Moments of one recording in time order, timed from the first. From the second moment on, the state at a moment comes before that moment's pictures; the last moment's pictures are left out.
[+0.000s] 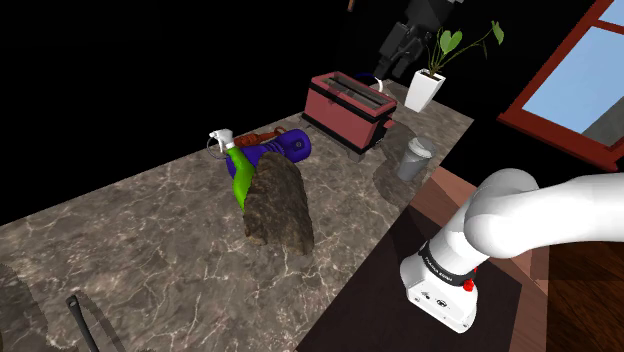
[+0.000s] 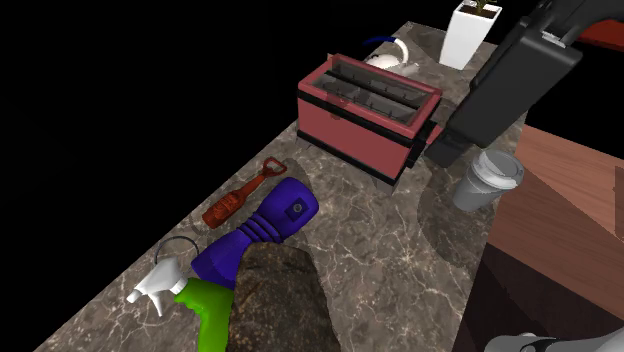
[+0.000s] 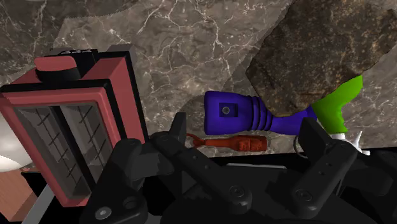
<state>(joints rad) 0.00 -0.77 -0.02 -2.30 0.09 1.69 0.00</state>
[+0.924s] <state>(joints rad) -0.08 -0.37 0.20 -2.20 0.15 1.91 0.53</state>
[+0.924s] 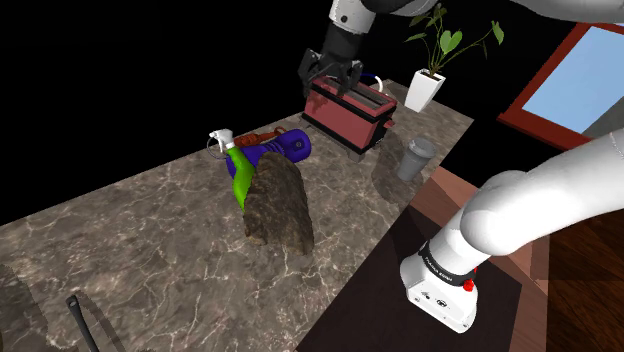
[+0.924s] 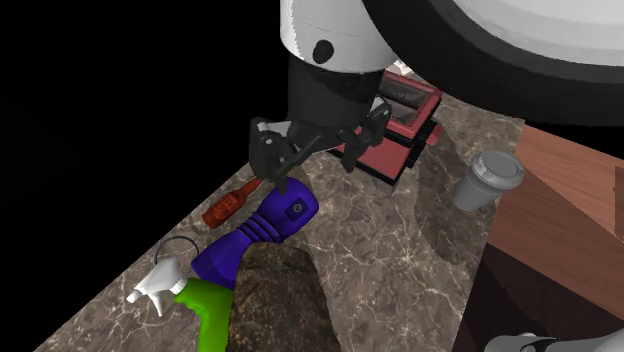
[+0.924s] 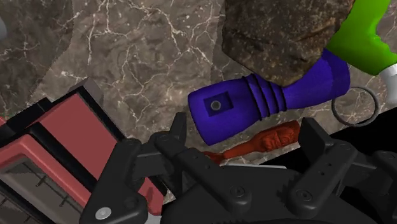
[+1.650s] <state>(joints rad) -0.12 0.08 0.26 -1.93 0.08 2.01 0.99</state>
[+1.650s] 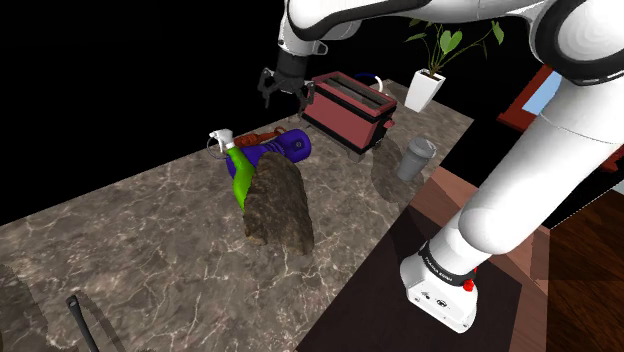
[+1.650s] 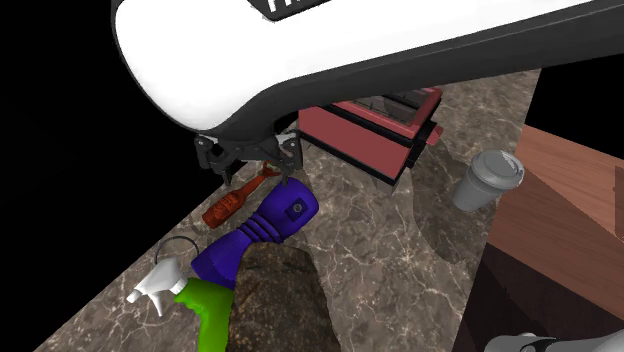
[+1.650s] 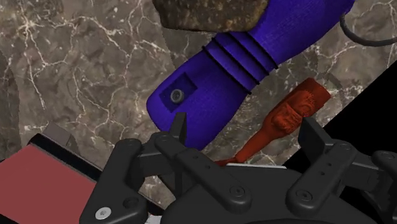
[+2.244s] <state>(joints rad) -0.09 0.43 0.21 -1.65 0.05 2.01 1.30</state>
